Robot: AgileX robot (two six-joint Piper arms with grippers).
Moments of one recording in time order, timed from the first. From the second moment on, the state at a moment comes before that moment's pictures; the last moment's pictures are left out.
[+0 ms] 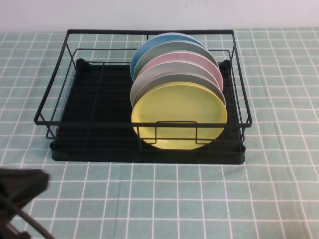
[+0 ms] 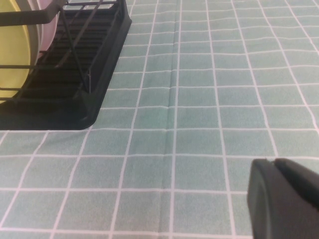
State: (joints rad) right arm 0.01 -0.01 0.03 0.27 0.37 -0.17; left arm -0.35 0.60 -0.75 -0.32 0.87 0.42
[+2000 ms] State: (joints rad) right arm 0.01 -0.01 0.03 0.27 0.37 -0.17; left arm -0.38 1.73 -1.27 -1.21 0.66 1.95
